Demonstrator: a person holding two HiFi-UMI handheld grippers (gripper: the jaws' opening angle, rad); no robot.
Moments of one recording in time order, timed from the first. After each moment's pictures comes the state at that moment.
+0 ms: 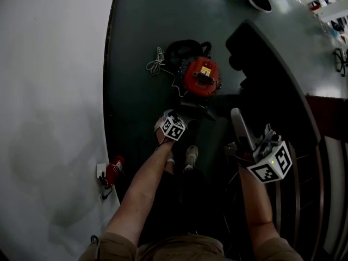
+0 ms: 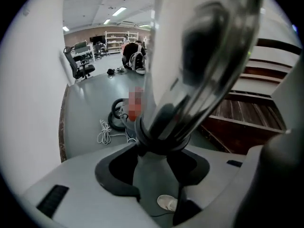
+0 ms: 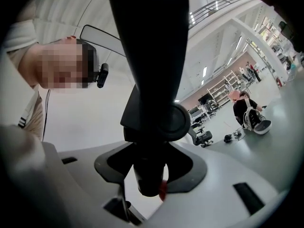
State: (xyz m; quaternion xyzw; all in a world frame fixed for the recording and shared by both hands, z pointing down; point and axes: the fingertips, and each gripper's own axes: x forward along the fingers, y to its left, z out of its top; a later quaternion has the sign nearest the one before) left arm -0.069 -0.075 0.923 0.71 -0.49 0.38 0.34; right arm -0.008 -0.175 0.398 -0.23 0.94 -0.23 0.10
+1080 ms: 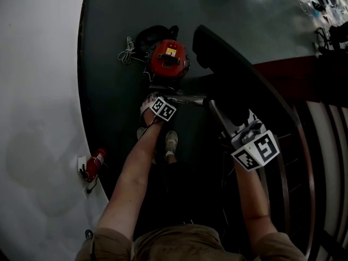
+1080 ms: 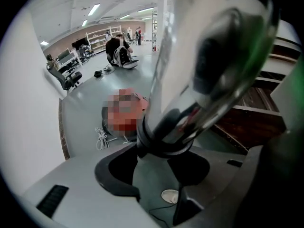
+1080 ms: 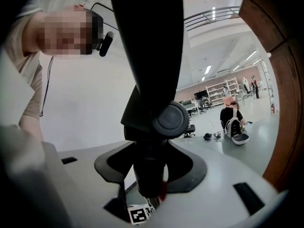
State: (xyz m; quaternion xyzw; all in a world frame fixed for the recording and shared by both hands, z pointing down) left arm 0.038 -0.100 0.909 0.70 -0.44 0.47 0.29; right arm 0.125 -0.142 0.432 -0.27 0.95 -0.17 -0.05
